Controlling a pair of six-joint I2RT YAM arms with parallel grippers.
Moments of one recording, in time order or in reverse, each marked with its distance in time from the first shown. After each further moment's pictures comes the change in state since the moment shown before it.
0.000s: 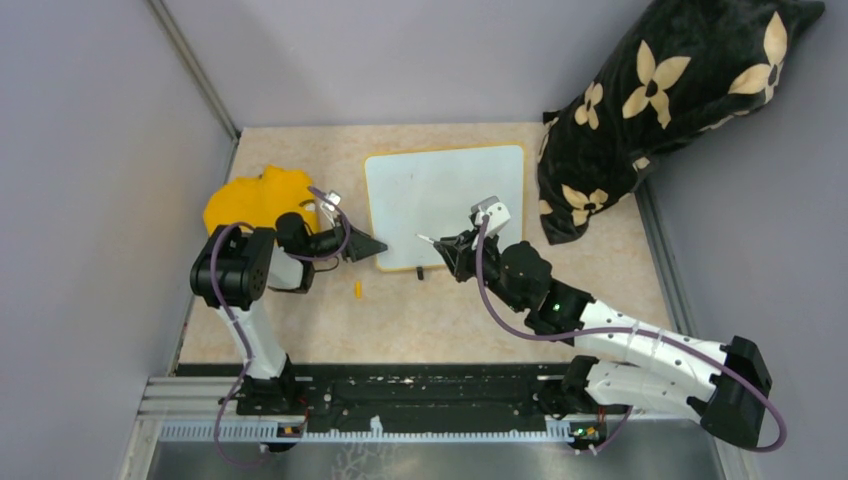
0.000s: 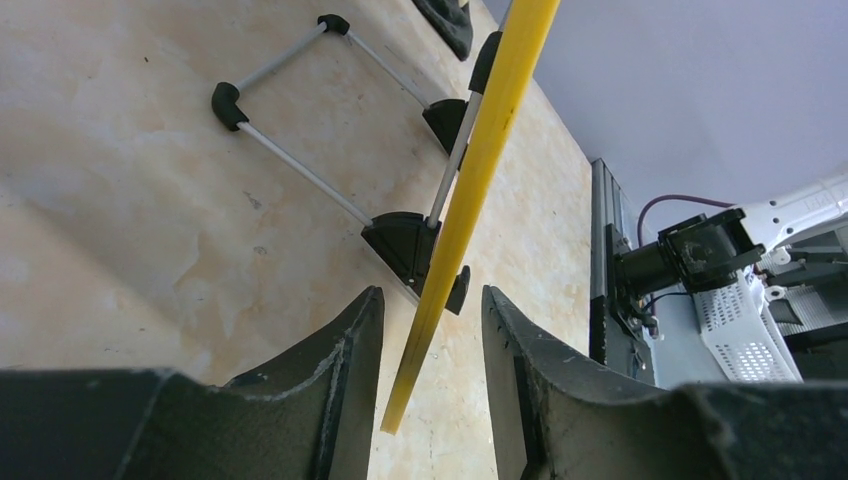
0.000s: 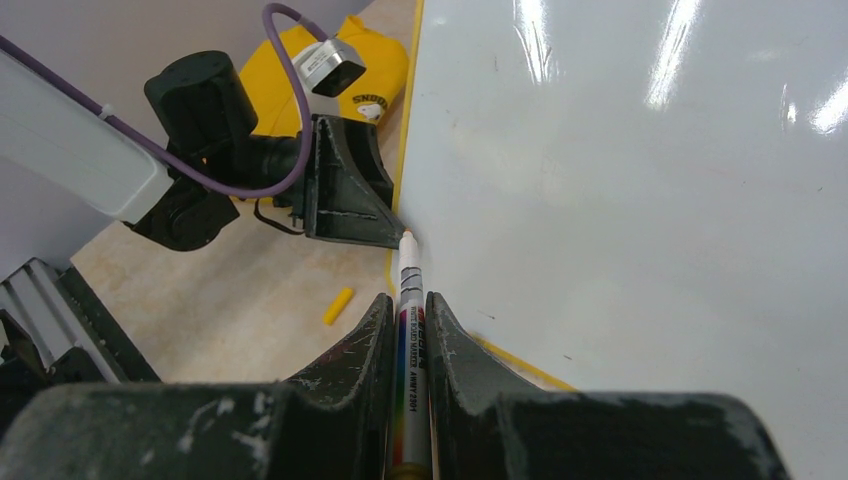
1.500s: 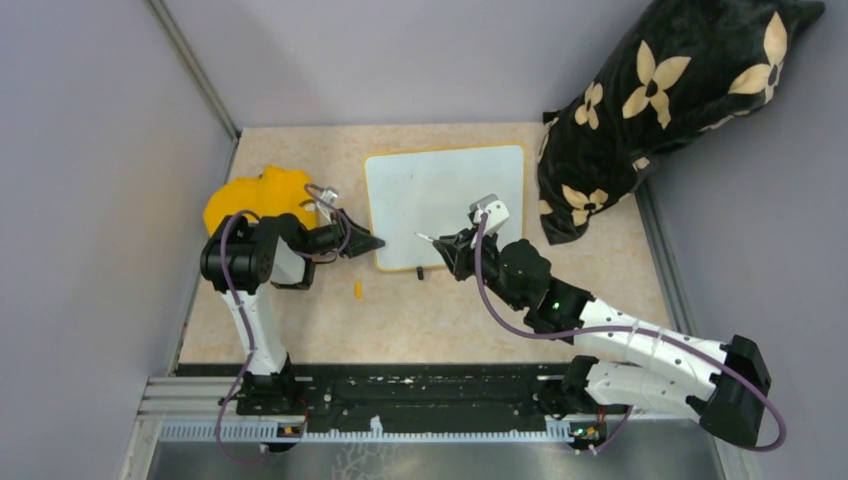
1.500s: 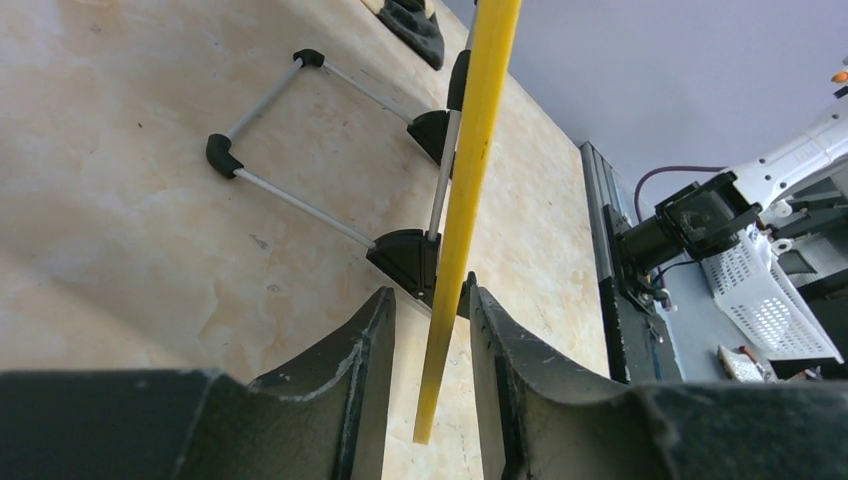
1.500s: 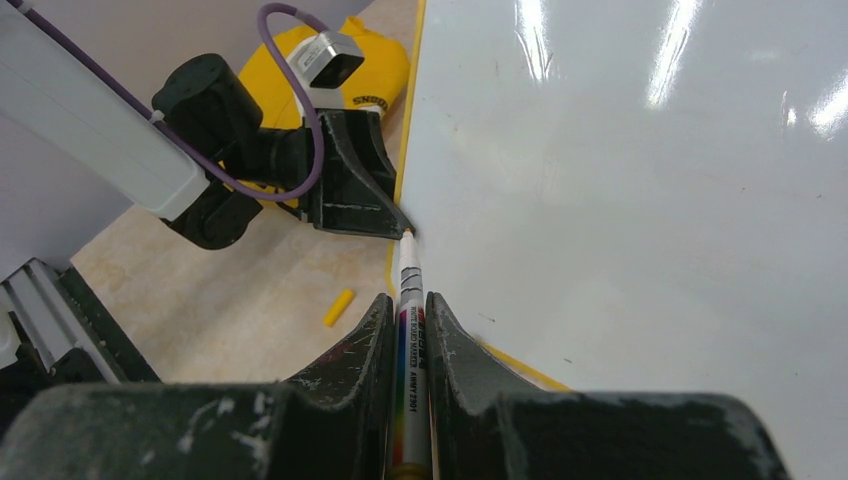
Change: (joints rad) left arm 0.033 0.146 0.068 0.286 0.110 -0.095; right arm 0.000 0.007 0.020 -0.016 0.000 -0.003
